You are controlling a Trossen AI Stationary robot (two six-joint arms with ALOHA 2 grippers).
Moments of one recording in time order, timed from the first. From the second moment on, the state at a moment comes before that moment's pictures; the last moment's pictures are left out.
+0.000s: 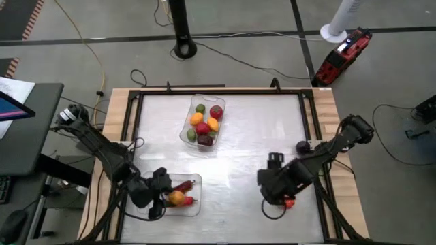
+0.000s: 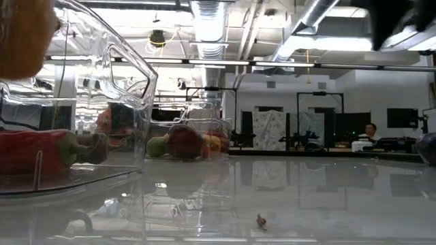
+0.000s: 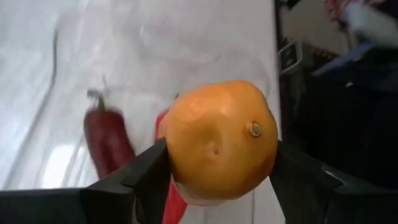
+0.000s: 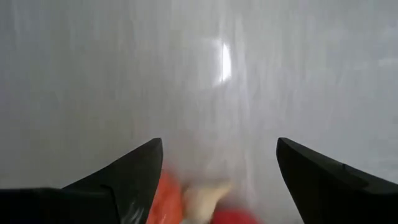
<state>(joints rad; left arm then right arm) -0.75 1.23 0.85 -0.45 -0.29 -0.86 0.59 1.58 1.40 -1.24 0.28 0.61</state>
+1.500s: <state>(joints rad) -0.78 1.28 1.03 -0.84 -0.43 -0.88 0.85 1.57 0.98 -0.92 0.07 1.04</state>
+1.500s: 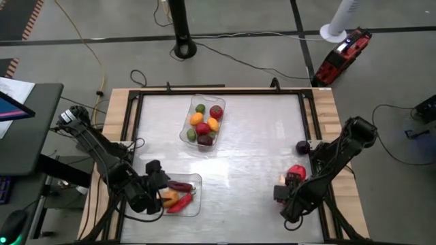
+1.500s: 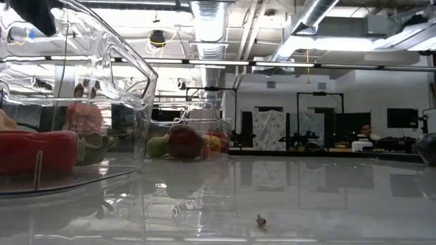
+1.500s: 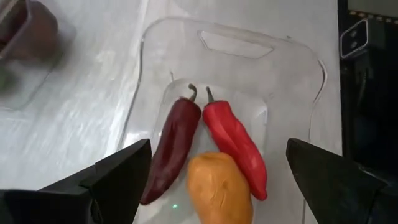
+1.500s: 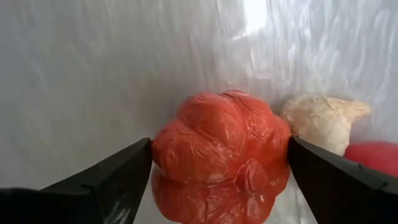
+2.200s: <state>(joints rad) -0.78 1.27 1.04 -0.82 -0.60 -0.81 0.70 1.58 1.12 -0.90 0.22 0.66</state>
